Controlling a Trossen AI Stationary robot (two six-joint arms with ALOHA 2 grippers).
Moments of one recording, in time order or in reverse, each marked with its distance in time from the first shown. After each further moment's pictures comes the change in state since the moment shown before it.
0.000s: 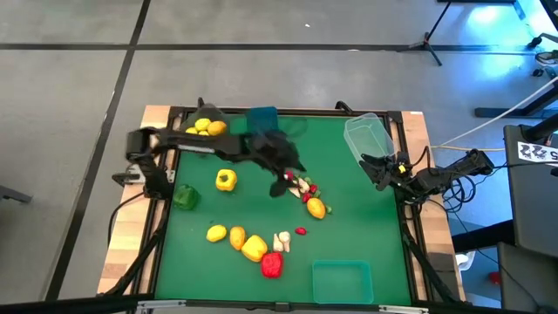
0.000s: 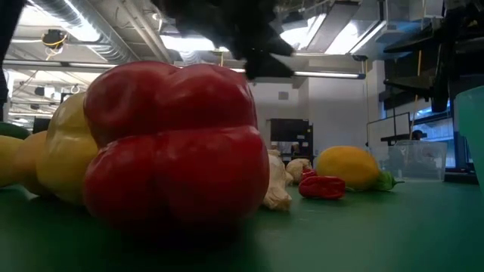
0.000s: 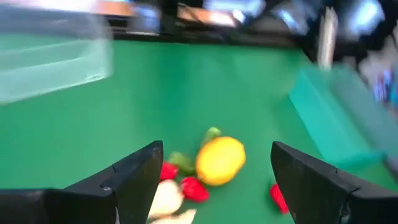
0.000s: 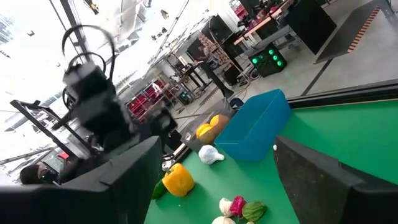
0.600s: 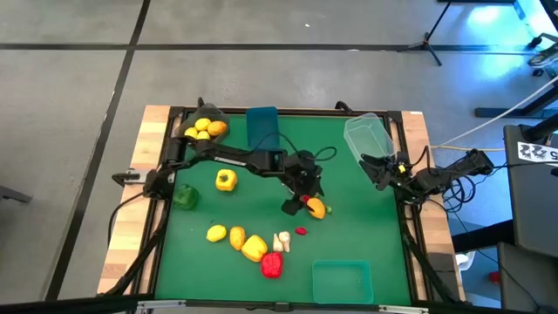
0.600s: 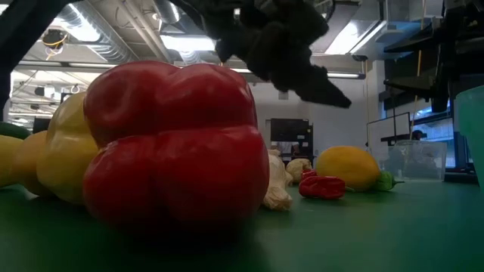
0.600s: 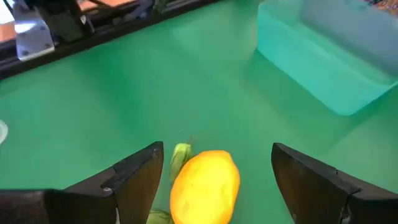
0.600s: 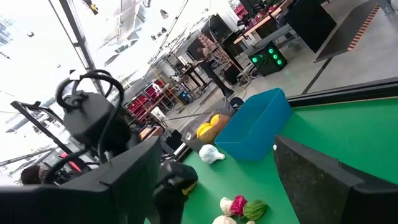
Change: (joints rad) left arm -0.081 0.334 0.263 -0.050 0.109 0.349; right arm 0.000 0.000 0.000 -0.003 0.000 0.011
